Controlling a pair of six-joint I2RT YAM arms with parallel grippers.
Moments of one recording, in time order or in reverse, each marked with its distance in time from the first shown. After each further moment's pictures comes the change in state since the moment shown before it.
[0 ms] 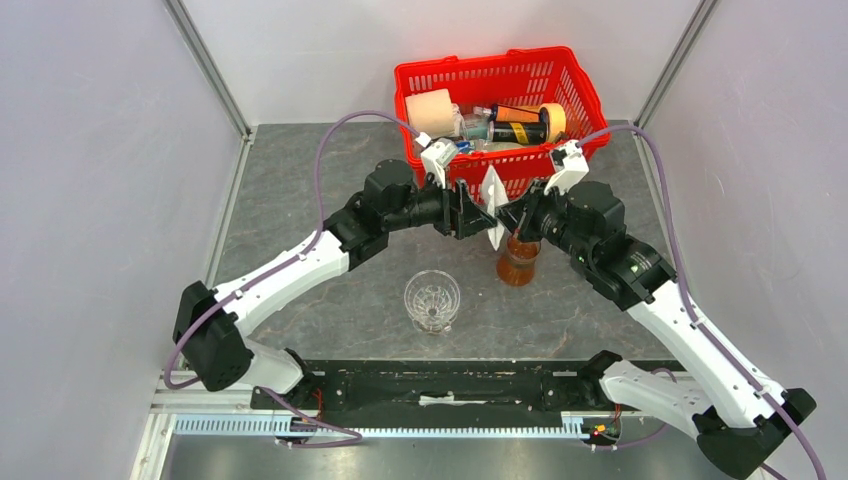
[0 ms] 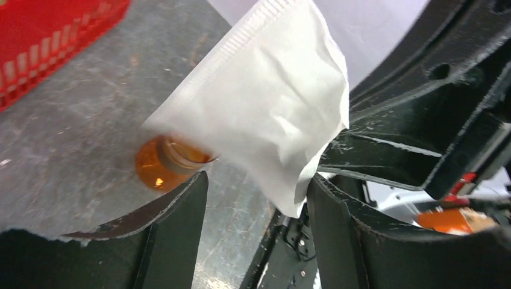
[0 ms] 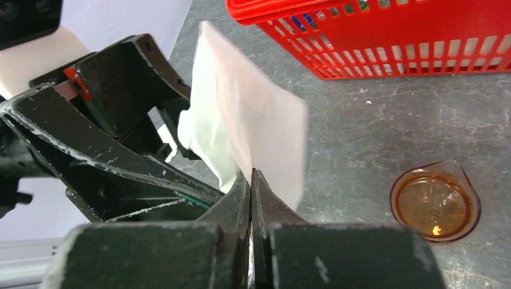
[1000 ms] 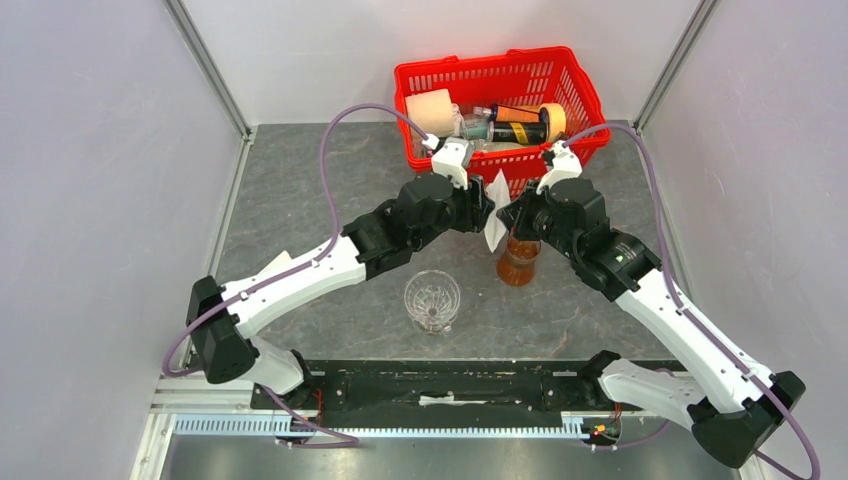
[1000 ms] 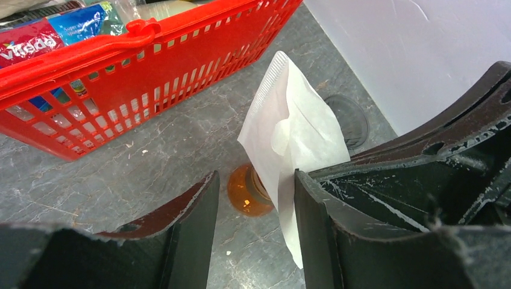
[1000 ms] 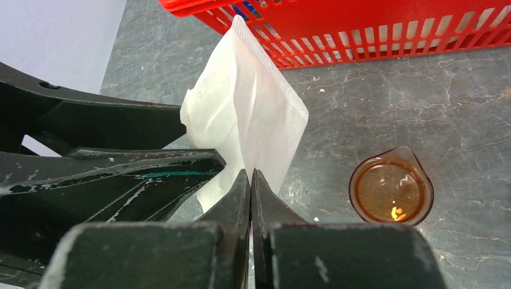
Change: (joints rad) left arm -0.207 0.040 0.149 -0.197 -0.744 0.095; right arm 0.003 0.065 0.000 -0.048 0.146 -0.026
